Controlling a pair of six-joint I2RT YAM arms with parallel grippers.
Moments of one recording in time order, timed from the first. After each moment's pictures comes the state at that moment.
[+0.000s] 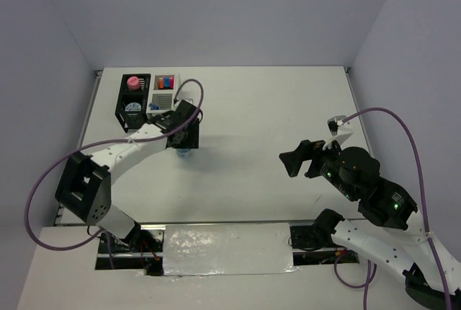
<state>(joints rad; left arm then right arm) -0.56 1.56 1.08 -0.60 -0.35 -0.48 0.78 0.52 0.97 -0.79 0.27 0.49</state>
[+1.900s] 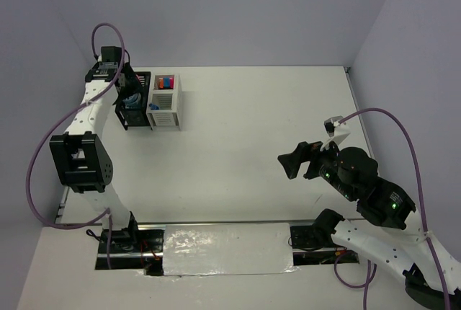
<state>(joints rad) 0.08 1.77 1.64 -0.72 -0.21 -0.47 0.78 0.52 0.96 -0.78 0.25 0.46</state>
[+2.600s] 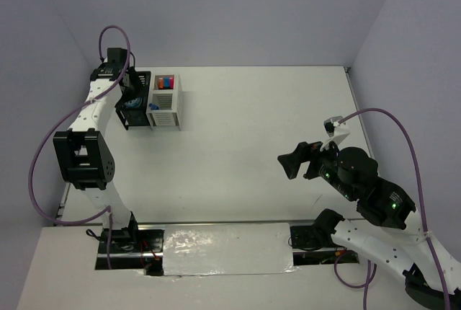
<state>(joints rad) 0.05 1.81 1.65 -0.76 -0.24 -0.45 0.78 0.52 0.96 -0.78 0.25 0.46</state>
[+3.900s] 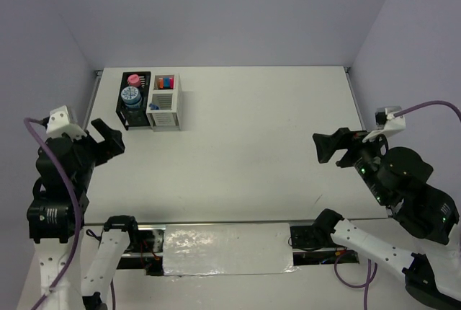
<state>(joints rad) 0.04 0.60 1.17 -0.88 -0.14 -0.34 0.78 0.56 1.29 -0.92 0.52 0.35</state>
